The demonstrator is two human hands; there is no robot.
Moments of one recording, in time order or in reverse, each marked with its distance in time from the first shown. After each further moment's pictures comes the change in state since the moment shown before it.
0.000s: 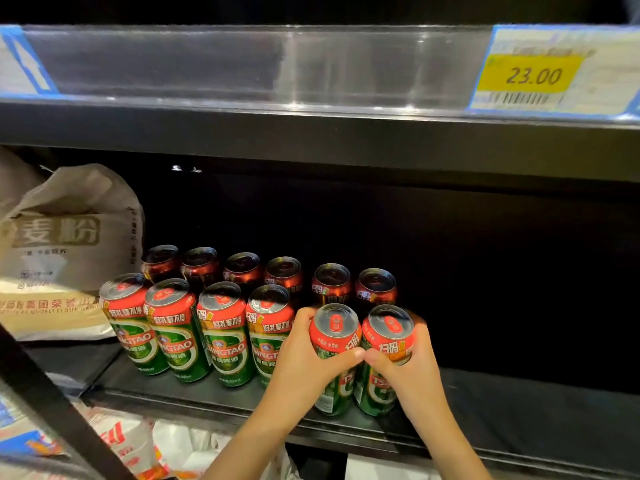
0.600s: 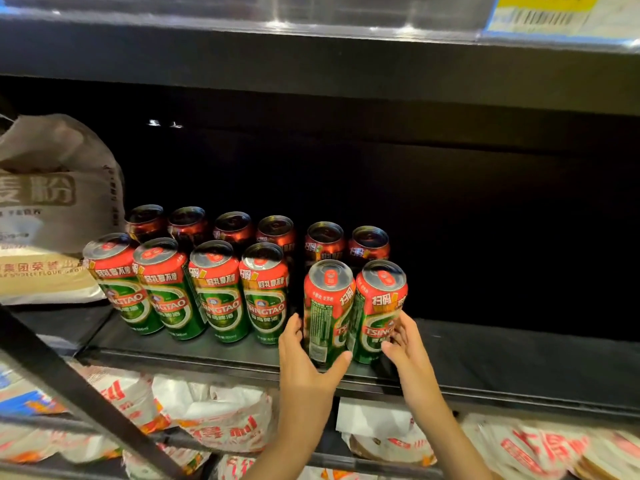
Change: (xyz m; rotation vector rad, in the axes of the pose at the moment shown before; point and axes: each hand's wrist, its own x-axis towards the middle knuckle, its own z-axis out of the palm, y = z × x) left_hand -0.047 -0.070 0.042 0.040 0.236 -0.097; right_hand -0.036 0.058 -0.014 0.019 -0.082 0.107
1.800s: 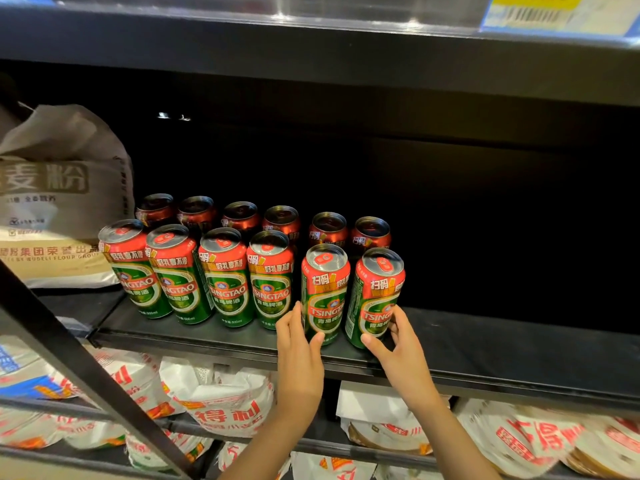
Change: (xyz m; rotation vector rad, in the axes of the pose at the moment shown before) left_hand 0.009 -0.030 0.001 0.198 0.065 0.127; right_hand 0.000 0.014 0.009 -0.221 0.045 -0.005
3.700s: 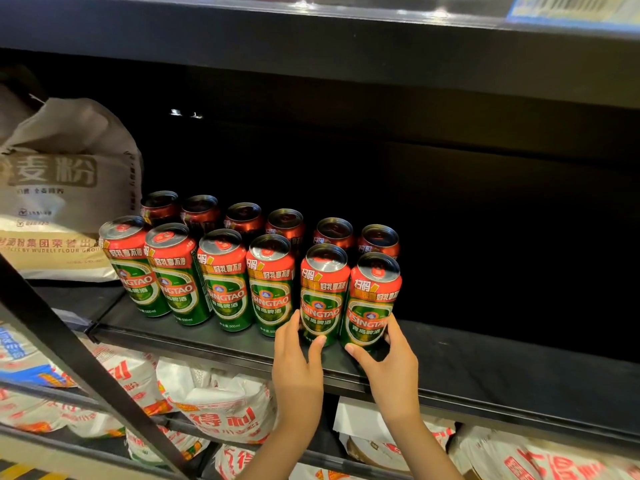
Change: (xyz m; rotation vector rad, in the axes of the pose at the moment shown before) left_hand 0.002 -0.006 0.015 -0.056 0.205 0.027; right_hand 0.008 0.000 0.019 -0.122 0.123 -0.052
